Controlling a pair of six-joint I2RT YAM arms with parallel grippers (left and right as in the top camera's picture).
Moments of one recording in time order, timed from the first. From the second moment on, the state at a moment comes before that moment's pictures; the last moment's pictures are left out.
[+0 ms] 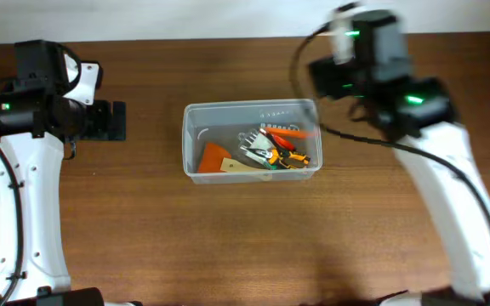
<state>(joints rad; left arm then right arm) 0.13 1.59 1.73 -1.23 0.03 0.18 0.26 1.56 1.77 -0.85 0.24 -0.11</state>
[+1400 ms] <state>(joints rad) 0.13 1.59 1.73 -1.23 0.03 0.18 0.05 0.40 0.99 -0.85 -0.10 0.17</state>
